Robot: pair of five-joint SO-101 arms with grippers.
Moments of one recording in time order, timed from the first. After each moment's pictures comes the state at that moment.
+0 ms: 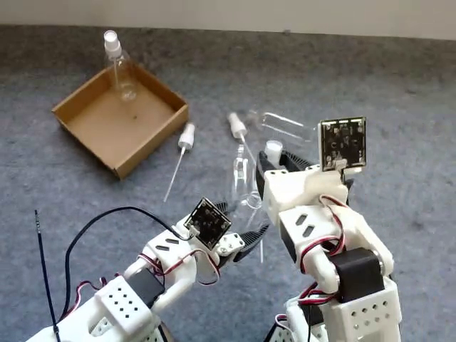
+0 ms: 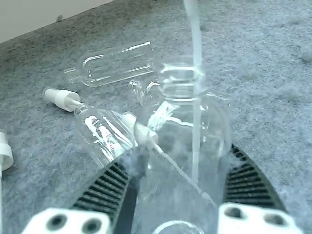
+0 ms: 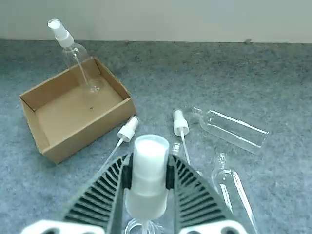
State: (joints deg) left arm 37.9 -70.3 93.9 5.8 4.5; right arm -19.7 -67.0 39.8 61.8 -8.5
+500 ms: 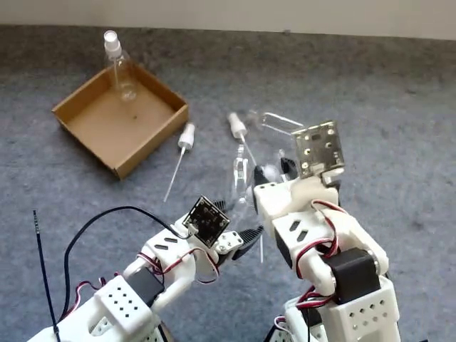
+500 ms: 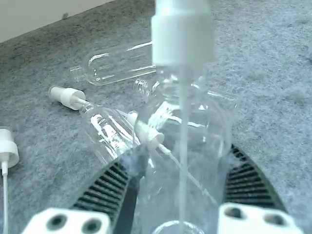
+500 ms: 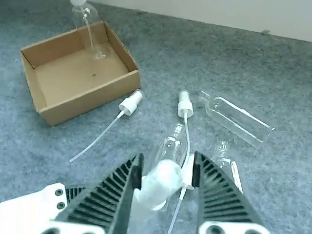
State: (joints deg) left arm 37.8 -70.3 93.9 5.8 4.5; right arm -23.0 -67.0 40.0 66.3 -0.3
